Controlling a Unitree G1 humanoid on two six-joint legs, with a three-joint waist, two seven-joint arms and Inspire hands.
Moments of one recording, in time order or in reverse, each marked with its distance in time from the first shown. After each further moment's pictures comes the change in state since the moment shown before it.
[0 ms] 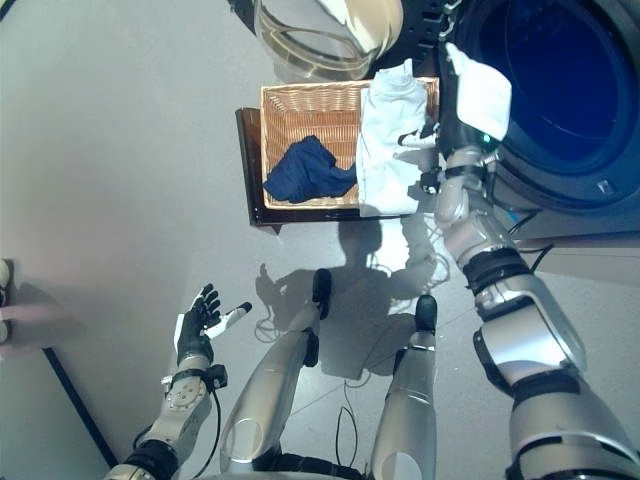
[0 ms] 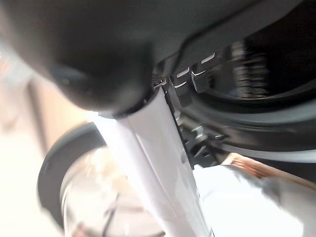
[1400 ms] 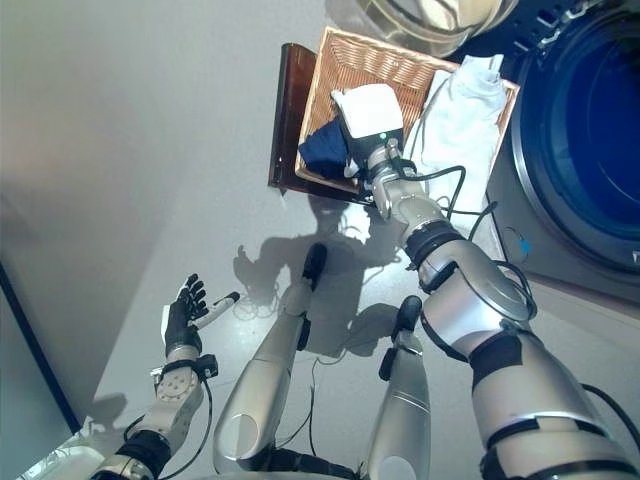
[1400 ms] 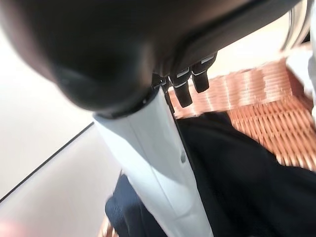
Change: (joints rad) left arm -0.039 0.043 0.013 0.002 -0.011 -0.017 0.042; right arm -0.182 0.236 0.299 0.306 -0.188 -0.024 0.155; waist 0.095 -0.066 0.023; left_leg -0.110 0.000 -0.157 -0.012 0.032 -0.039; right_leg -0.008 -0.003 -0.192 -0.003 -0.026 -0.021
